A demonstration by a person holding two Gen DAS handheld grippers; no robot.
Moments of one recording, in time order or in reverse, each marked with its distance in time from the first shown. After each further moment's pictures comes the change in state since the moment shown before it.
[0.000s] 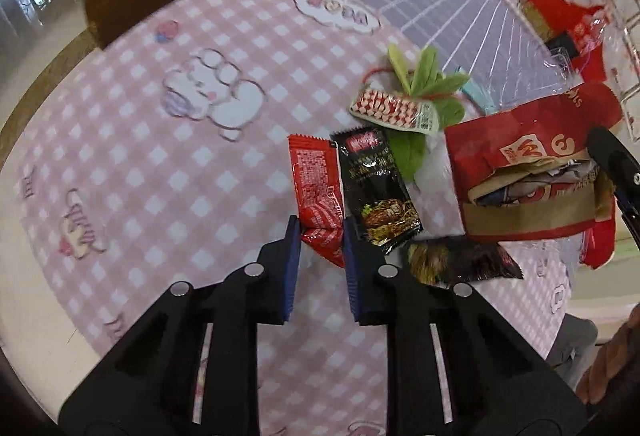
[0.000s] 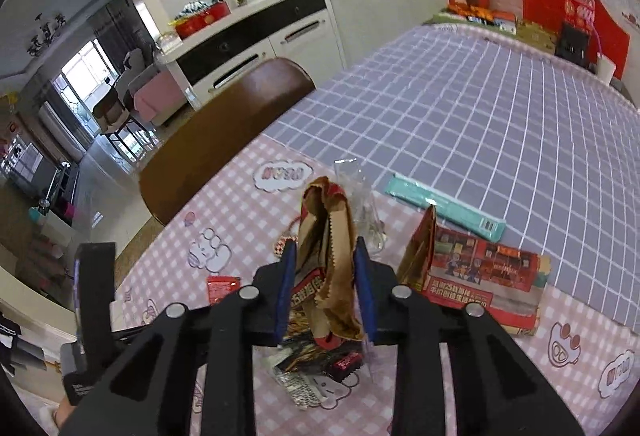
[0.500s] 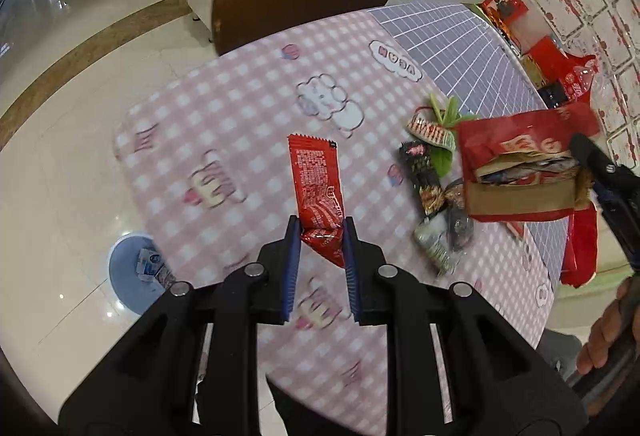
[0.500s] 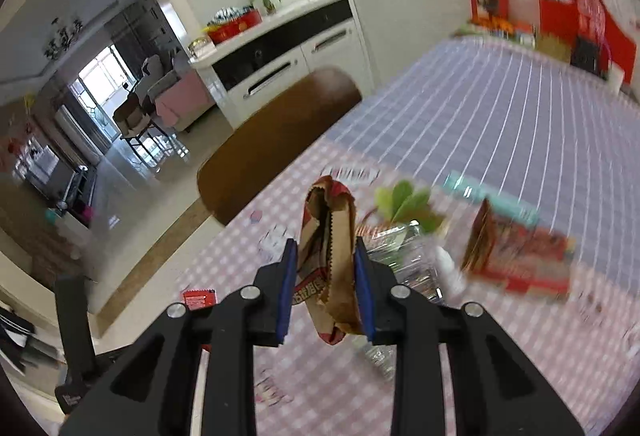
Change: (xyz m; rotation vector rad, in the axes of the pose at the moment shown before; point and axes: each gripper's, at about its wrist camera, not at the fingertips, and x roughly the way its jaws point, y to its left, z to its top) left arm -0.090 0.092 -0.055 -0.092 -0.101 -0.031; right arm -0.031 0.074 -0.019 0.018 0.003 0.064
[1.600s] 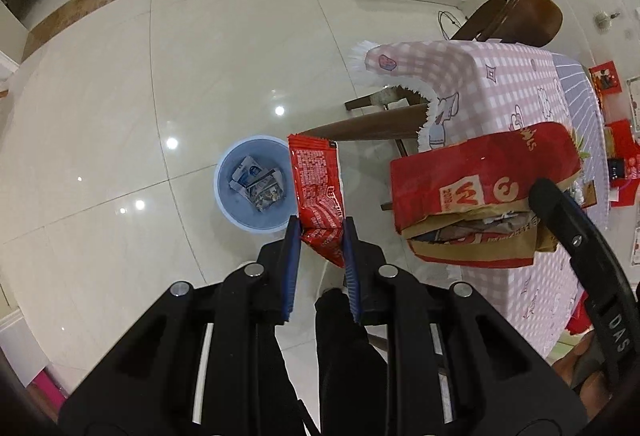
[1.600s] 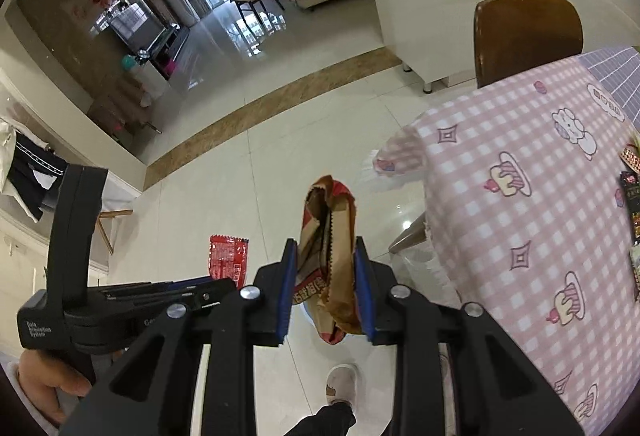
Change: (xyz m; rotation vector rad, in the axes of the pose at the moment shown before) left arm -0.081 0.279 -0.104 -0.375 0.131 0.142; right arm 0.076 0.293 -0.185 -0.403 0.324 0.254
